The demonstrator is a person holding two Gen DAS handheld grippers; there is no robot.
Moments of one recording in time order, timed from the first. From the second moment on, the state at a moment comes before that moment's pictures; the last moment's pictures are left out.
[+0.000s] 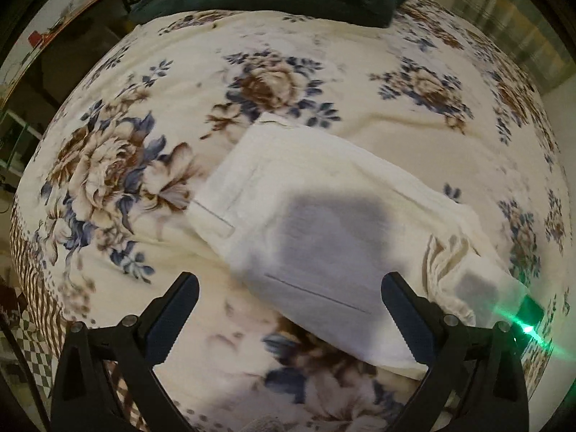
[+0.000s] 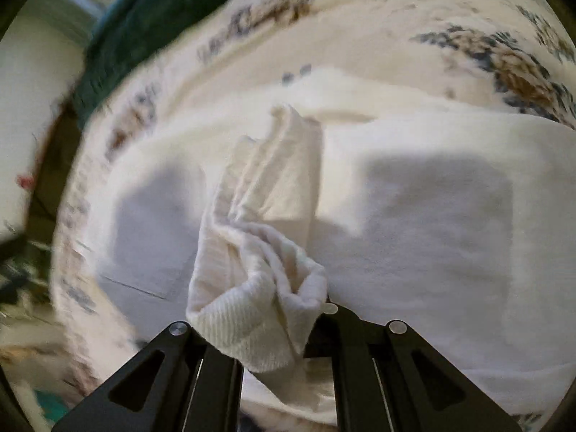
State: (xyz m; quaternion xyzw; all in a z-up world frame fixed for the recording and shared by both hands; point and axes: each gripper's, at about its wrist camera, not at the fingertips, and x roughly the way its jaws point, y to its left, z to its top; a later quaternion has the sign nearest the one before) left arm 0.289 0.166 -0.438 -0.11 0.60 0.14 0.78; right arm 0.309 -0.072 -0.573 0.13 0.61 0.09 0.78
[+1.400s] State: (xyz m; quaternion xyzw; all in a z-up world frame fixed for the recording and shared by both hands) left arm 0.326 0.054 -0.532 -0.15 0.74 -0.03 0.65; right arm 0.231 -0.261 -0.543 0.48 0.62 -0.01 0.62
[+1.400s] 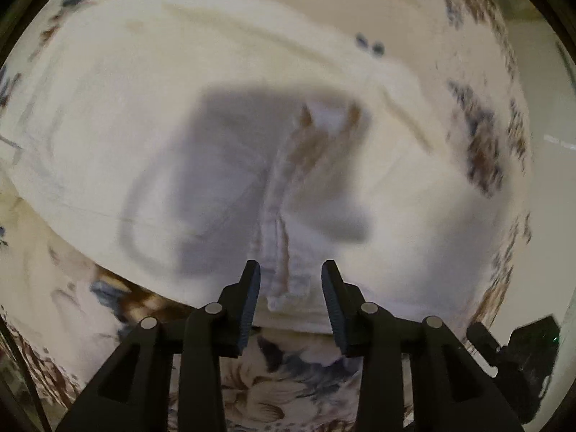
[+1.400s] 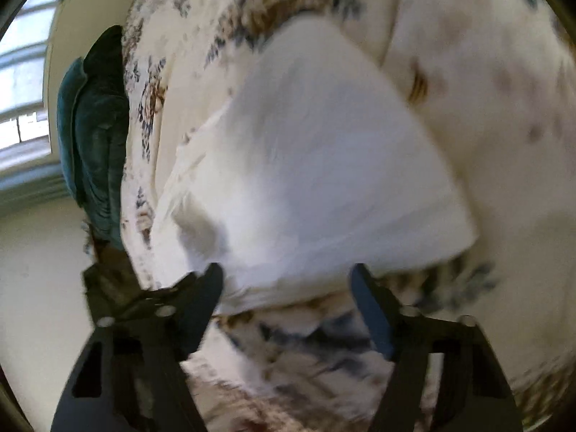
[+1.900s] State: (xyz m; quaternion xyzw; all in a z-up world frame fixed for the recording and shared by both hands) left arm 0.317 0.038 -0.519 -0.08 0.72 -0.05 0.69; right arm 0.216 -0.222 -0.599 0.49 0.68 -0.04 0.55
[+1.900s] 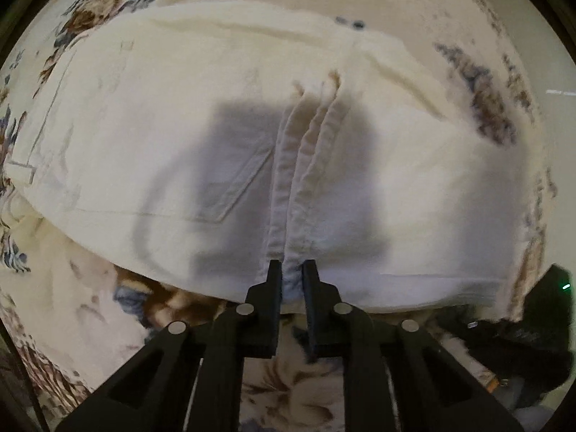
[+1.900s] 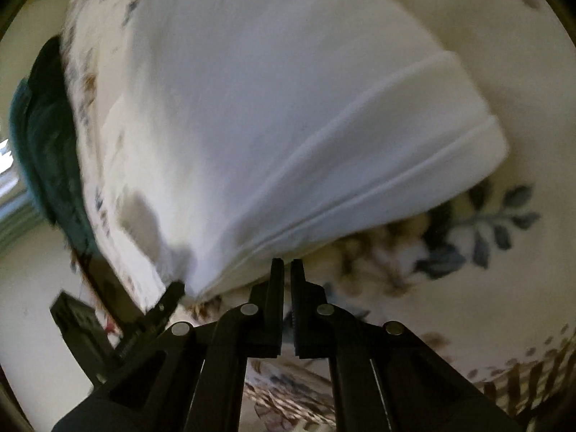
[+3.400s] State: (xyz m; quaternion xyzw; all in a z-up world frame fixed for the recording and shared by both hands) left arm 0.356 0.035 -0.549 -0.05 0.69 -0.07 0.72; right arm 0.229 -0.246 -0.570 0.43 0.68 -0.03 0.59
